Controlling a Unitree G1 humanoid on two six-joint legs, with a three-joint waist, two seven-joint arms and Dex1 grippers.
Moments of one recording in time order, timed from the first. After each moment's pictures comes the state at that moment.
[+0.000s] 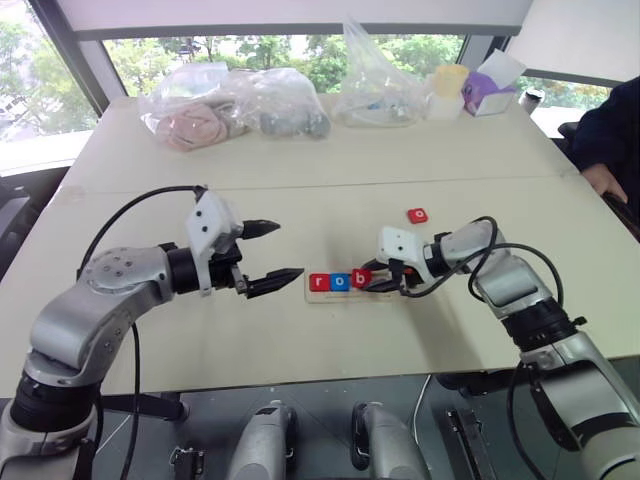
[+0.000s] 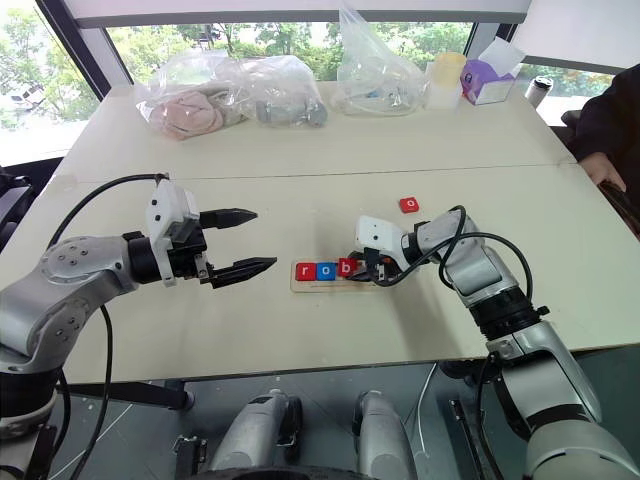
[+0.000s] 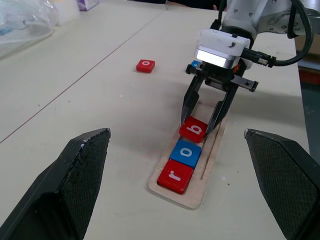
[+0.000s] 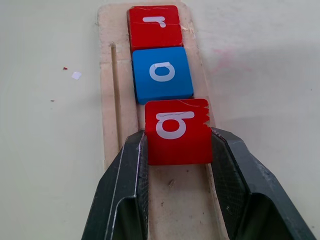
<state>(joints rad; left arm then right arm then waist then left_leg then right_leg) -0.35 0.74 0.05 -0.51 -0.64 0.71 -0.78 -0.70 -0.63 0.34 0.22 0.00 0.28 1.26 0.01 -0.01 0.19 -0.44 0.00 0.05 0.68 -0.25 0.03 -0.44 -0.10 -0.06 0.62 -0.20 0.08</state>
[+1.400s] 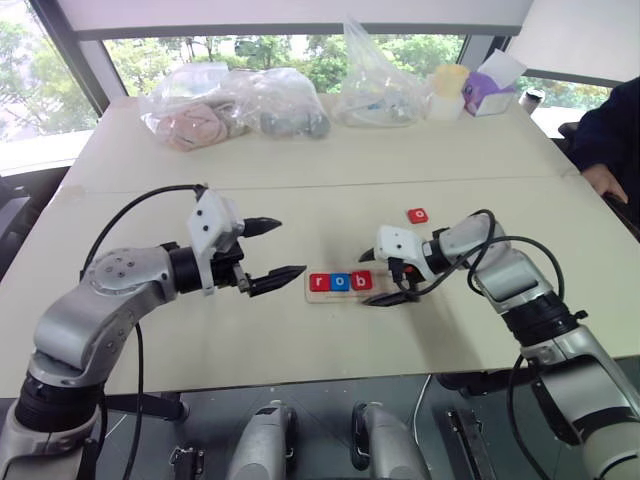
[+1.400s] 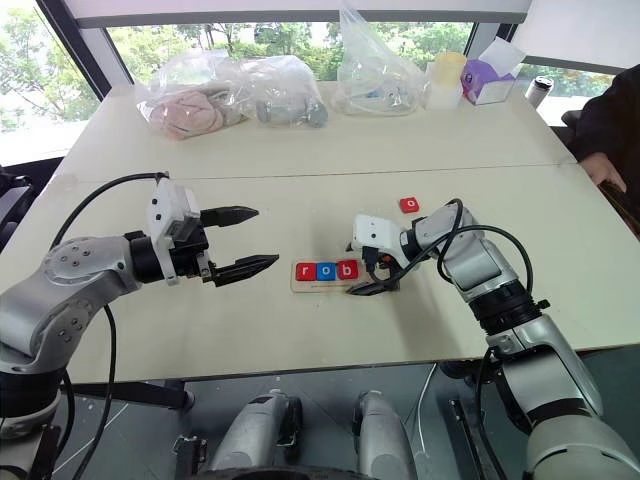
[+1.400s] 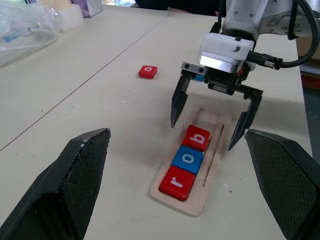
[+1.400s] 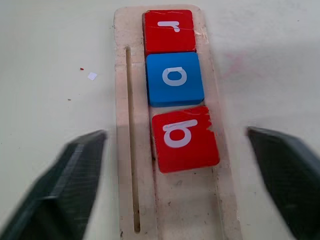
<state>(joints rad) -0.35 0.73 0.05 -0.51 -0.64 0.69 -0.77 -0.72 -0.63 0.36 0.21 -0.01 0.32 1.31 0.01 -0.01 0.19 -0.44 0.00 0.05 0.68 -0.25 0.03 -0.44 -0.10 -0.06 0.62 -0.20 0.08</state>
